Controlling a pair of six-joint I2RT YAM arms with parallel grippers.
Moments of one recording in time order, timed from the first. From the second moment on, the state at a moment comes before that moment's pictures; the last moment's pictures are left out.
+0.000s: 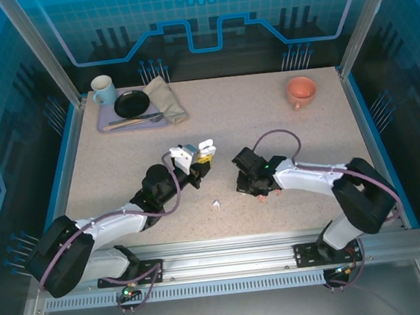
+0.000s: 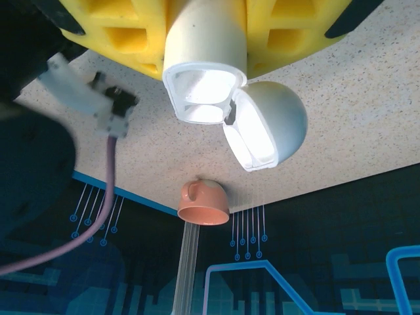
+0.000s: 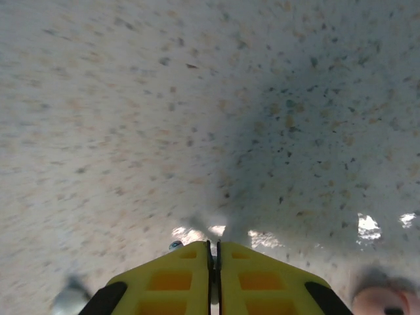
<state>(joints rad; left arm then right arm) -0.64 1.26 0.42 0.77 0.12 -0.08 0.73 1.56 0.82 -0.46 0.04 1.02</state>
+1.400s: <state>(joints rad) -0.60 1.17 0.41 0.73 0.10 -0.04 0.72 1.51 0.94 -0.36 -0.03 0.84</state>
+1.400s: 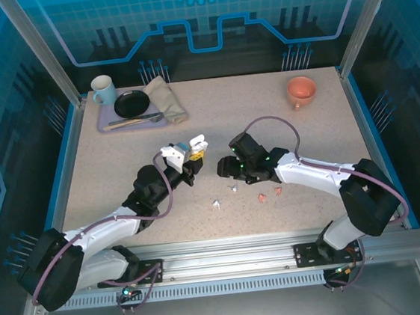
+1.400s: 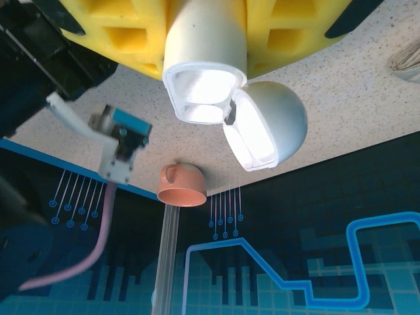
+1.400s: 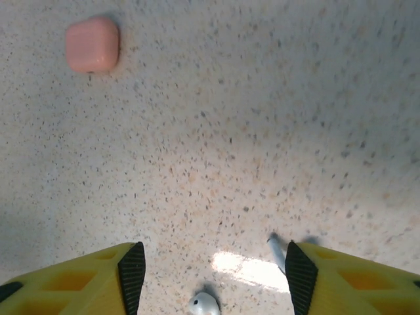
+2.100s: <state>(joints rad) -0.59 1.13 0.41 0.68 0.10 -0.03 0.79 1.72 0.99 -0.56 0.04 0.31</state>
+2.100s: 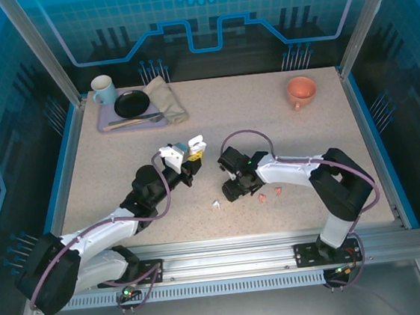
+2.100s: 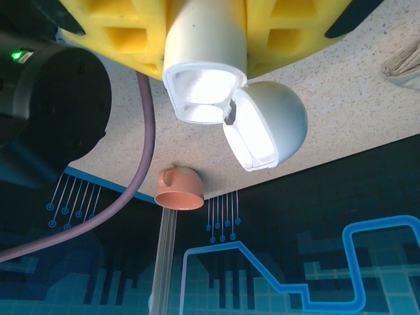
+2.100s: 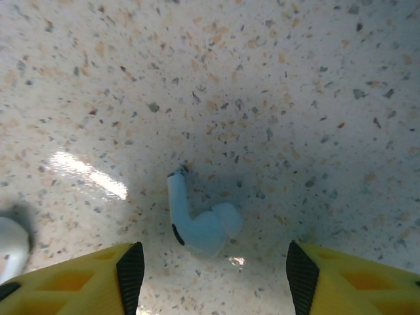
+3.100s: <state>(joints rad) -0.58 1.13 0.41 0.68 0.10 -0.04 0.62 1.71 0.94 -0.49 -0.21 0.55</state>
